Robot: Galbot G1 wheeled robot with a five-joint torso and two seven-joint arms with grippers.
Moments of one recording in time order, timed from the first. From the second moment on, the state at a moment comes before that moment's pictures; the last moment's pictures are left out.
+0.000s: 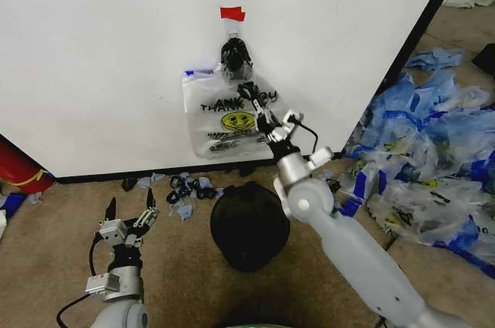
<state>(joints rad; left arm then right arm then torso) 1.54 -1.61 -0.73 -1.98 -0.24 -0.29 0.06 -0.81 1.16 -0.07 1.88 1.13 0.25 -0.02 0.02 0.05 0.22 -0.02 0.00</state>
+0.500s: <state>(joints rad) 1.53 -1.60 -0.72 -1.97 -0.25 -0.29 0.06 -0.98 1.09 -0.09 2.00 1.06 0.27 -0.03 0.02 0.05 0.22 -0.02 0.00</state>
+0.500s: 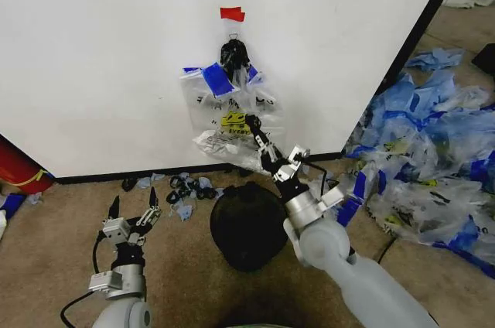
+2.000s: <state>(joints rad) 1.55 -1.53 -0.74 -1.98 -0.31 -0.30 0.04 -1.36 1.01 0.00 2.15 0.85 0.47 -0.14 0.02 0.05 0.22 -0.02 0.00</state>
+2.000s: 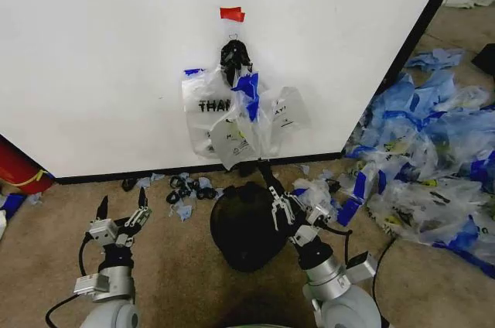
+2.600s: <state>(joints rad) 1.56 -1.50 -0.74 -1.99 -0.34 -0.31 0.04 -1.55 1.02 0.06 2.19 0.74 0.54 -0.15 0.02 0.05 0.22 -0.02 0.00</state>
